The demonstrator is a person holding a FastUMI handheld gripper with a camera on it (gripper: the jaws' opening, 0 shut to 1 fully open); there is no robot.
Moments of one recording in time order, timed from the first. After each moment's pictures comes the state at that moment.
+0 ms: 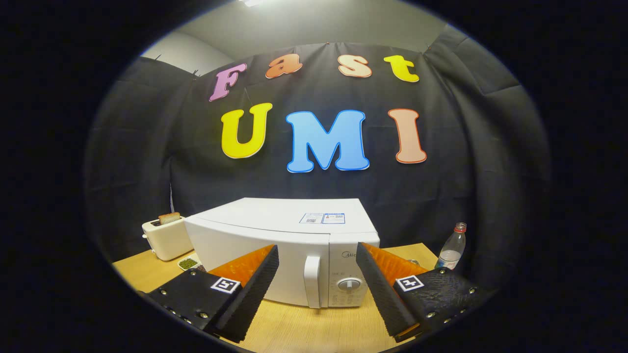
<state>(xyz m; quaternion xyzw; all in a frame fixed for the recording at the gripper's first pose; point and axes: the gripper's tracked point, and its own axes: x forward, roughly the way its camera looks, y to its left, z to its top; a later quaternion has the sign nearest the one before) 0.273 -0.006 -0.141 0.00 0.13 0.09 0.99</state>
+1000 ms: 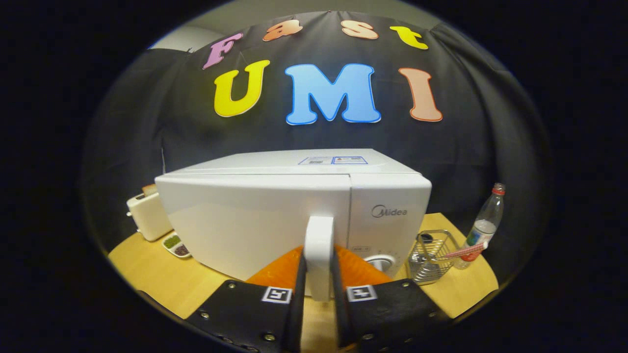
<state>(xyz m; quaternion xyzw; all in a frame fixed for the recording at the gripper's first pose) 0.300 0.016 -0.225 0.00 0.22 0.08 0.97</state>
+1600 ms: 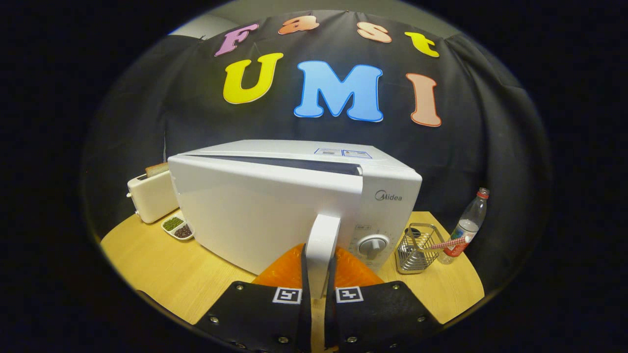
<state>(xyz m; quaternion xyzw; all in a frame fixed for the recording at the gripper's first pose) 0.255 0.025 -0.231 -0.03 0.25 0.08 0.96</state>
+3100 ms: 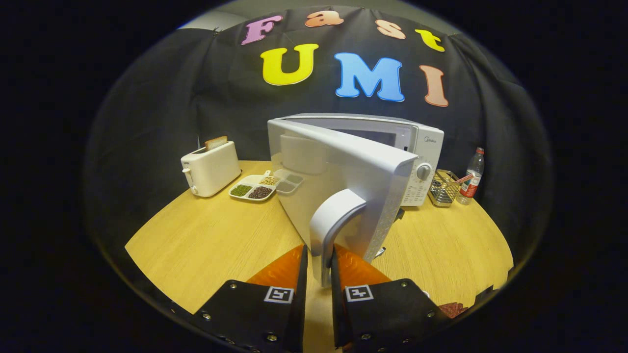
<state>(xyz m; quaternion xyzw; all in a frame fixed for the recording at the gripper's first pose) 0.056 0.184 -0.237 -0.03 0.32 0.10 0.94</state>
